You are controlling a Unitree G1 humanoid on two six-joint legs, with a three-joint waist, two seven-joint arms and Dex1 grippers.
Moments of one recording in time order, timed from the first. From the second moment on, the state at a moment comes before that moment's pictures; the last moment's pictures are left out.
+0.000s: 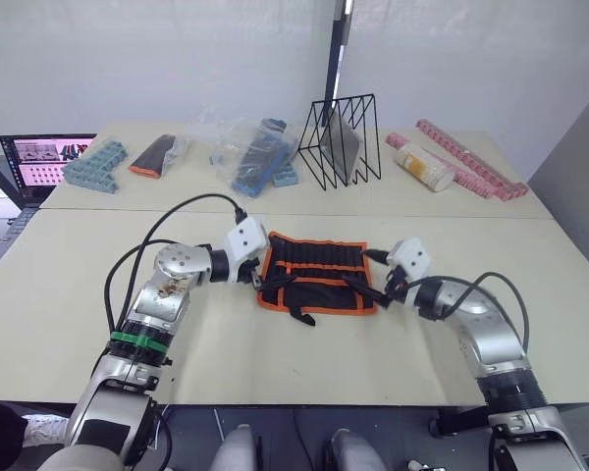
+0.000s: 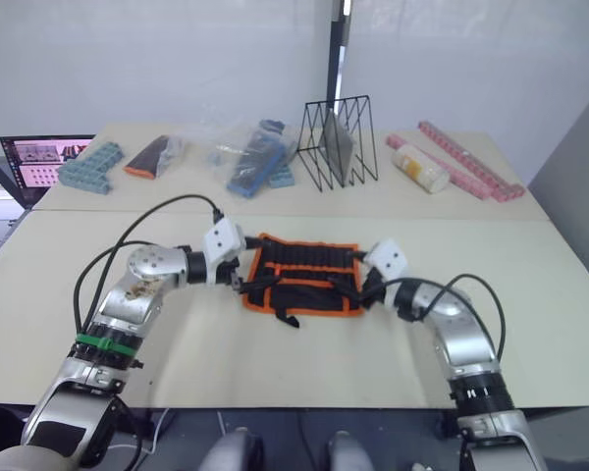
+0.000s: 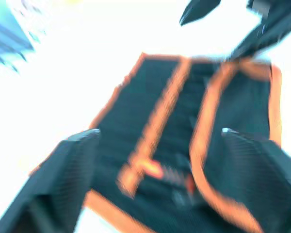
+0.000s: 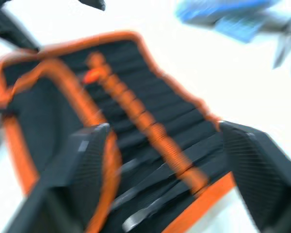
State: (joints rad) left arm -0.67 0.43 -0.12 0.21 -0.14 0.18 -1.00; right arm -0.42 -0.46 -0.01 0.13 0.27 0.16 0.82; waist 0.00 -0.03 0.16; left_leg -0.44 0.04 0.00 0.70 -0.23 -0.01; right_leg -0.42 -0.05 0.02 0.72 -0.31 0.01
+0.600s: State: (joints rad) left arm -0.41 0.34 -0.17 0.02 -0.21 0.29 -0.89; right arm -0.32 -0.34 0.10 0.02 0.32 0.32 0.77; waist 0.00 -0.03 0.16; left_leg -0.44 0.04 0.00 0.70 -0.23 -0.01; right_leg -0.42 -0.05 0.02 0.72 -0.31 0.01
